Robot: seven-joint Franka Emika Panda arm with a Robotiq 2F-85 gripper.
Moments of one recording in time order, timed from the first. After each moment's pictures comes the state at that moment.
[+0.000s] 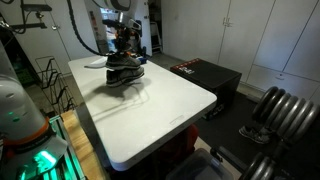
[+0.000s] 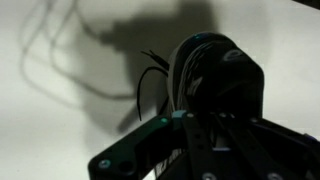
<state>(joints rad) 0.12 0.11 0.11 -1.84 0.10 1.61 0.02</state>
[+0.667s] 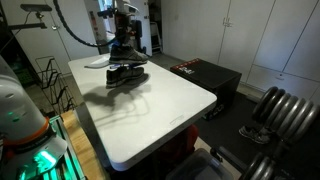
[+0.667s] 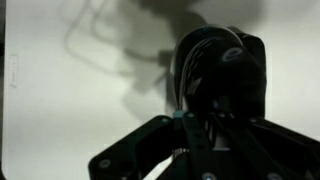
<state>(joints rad) 0.11 -0.04 0.10 -1.89 -0.08 1.62 0.18</state>
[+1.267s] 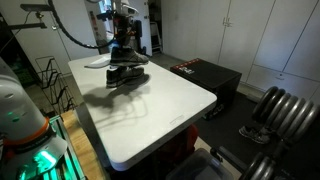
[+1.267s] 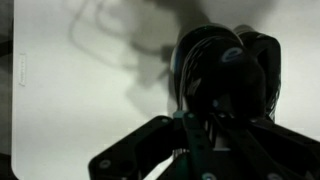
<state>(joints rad) 0.10 -0.07 0.10 -1.95 -0.11 1.67 0.18</state>
